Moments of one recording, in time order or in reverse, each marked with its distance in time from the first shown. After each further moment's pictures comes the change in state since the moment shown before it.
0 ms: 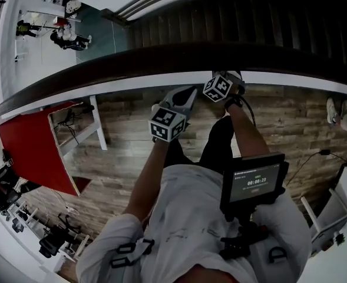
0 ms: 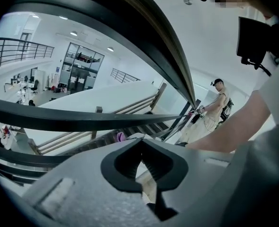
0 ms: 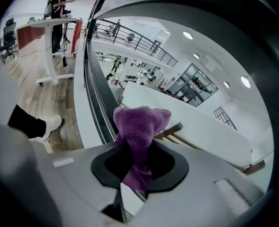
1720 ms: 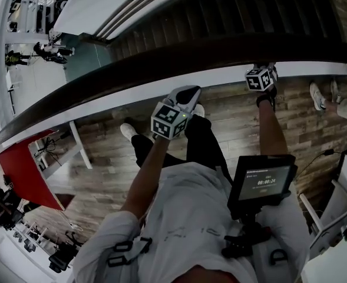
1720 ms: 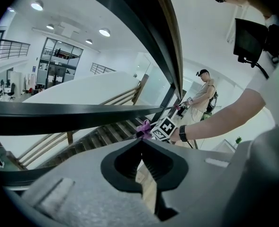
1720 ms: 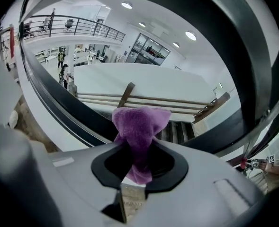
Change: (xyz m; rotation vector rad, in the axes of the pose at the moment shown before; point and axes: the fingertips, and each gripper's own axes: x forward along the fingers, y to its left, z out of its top) left arm 0.246 -0.199 0.000 0.115 0.069 -0.172; right arm -0.065 -0.270 -0.452 0.519 0.273 -0.278
